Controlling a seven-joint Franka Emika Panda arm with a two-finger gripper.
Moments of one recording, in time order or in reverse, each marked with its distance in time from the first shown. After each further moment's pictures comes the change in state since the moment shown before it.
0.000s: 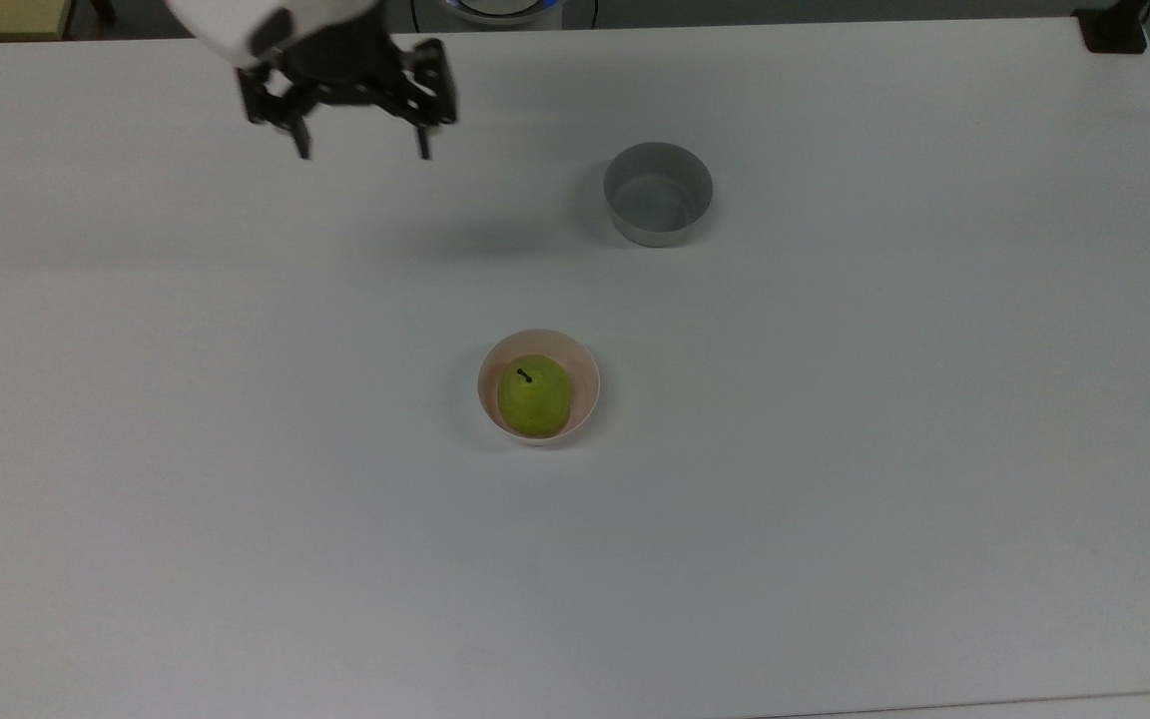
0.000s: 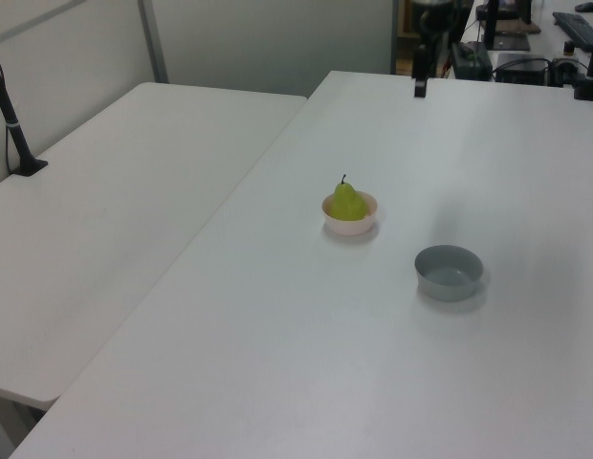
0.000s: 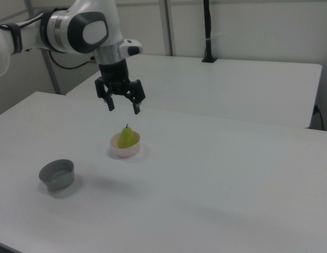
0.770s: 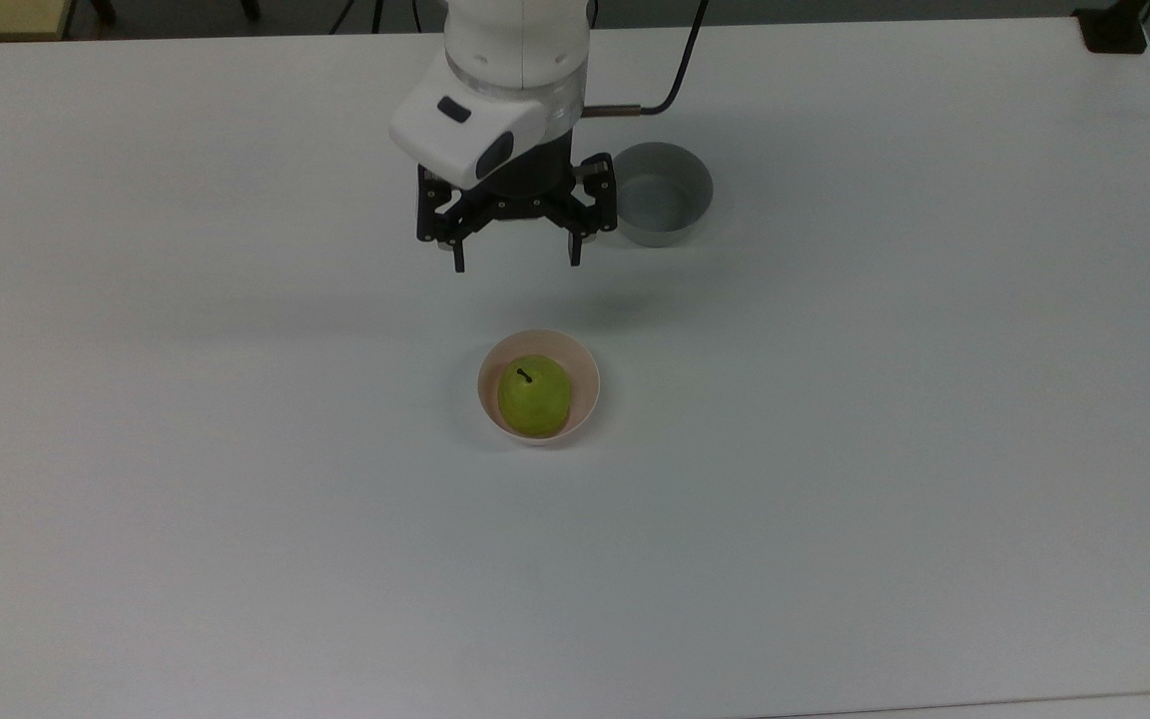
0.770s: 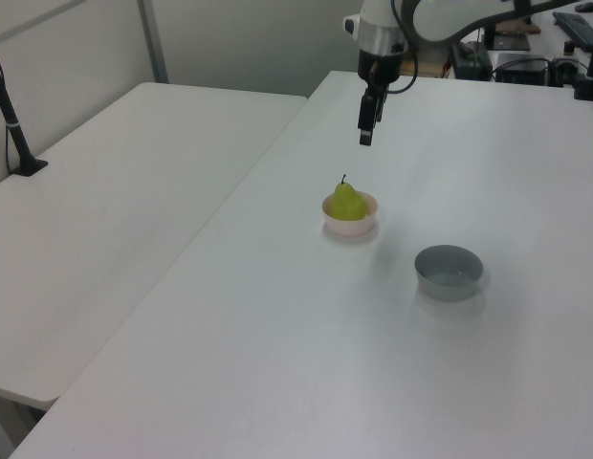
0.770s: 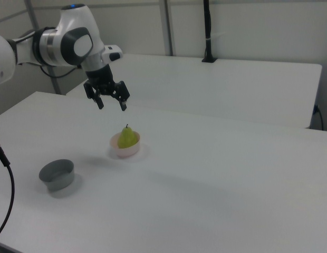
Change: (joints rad) arm 0.169 0.144 -0.009 0.048 0.000 0.190 0.120
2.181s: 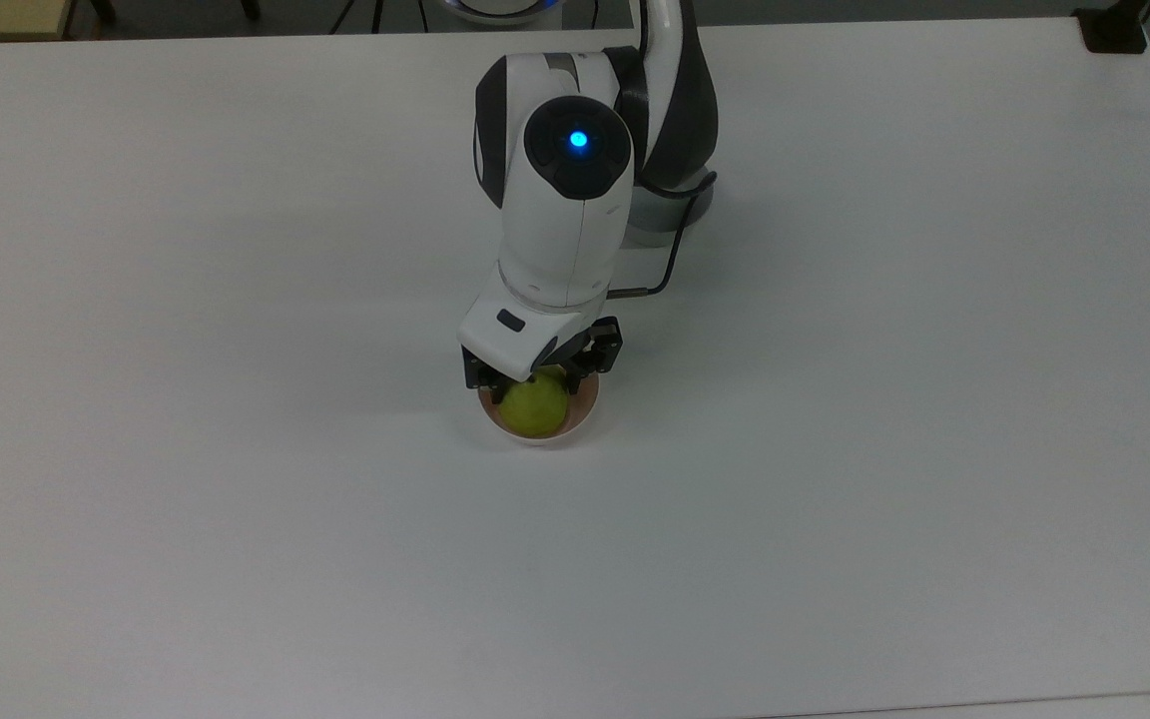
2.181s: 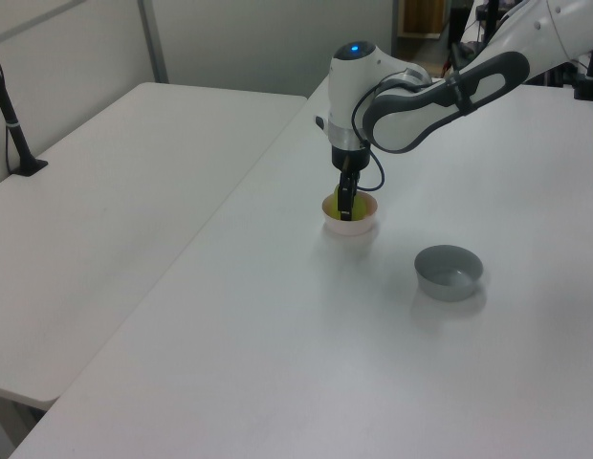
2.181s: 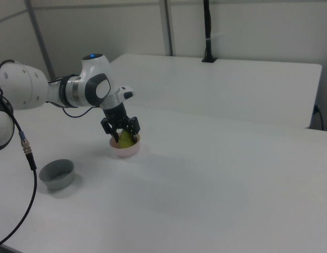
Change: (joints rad) arm 0.019 0.289 -0.001 0.031 -0.031 0.209 -0.027
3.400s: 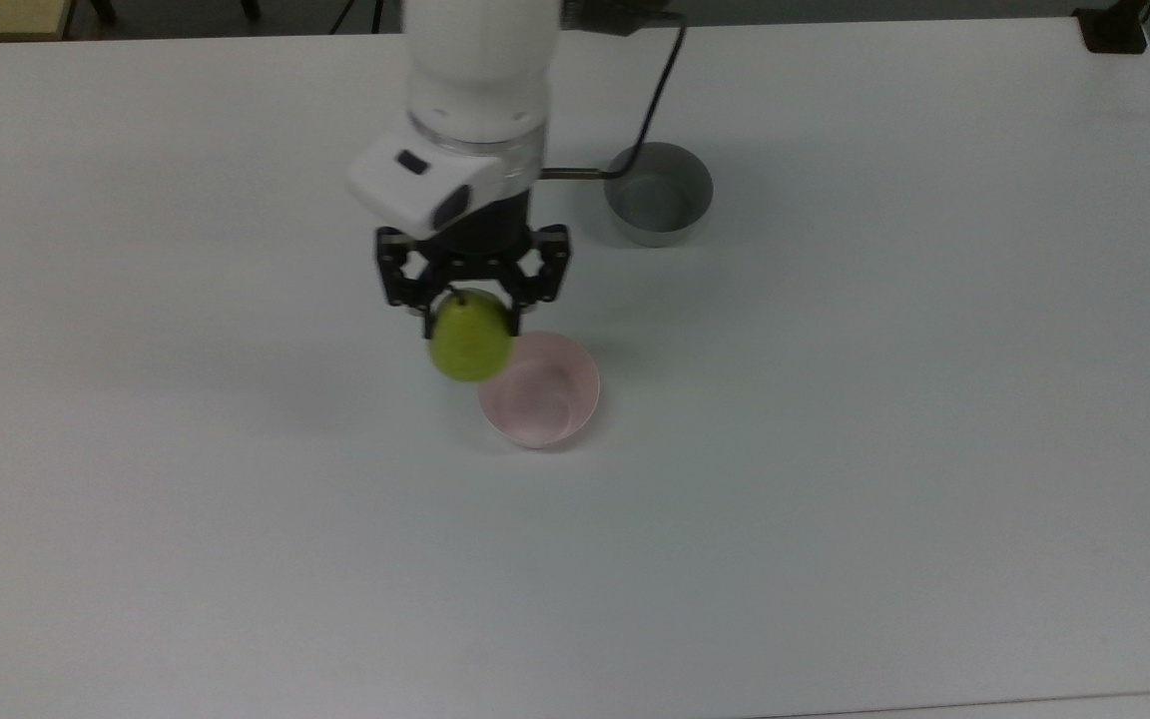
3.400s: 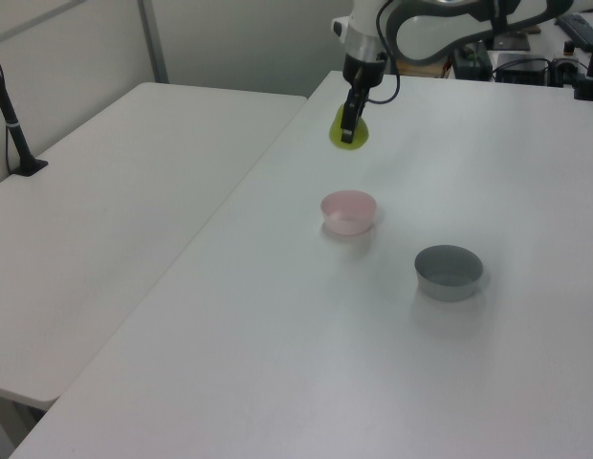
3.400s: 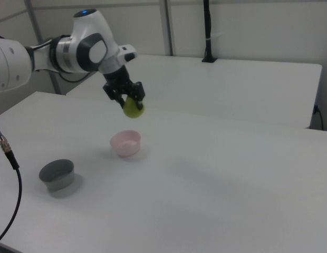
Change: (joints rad) arm -0.065 -0.213 -0.015 0.018 0.000 -0.073 0.001
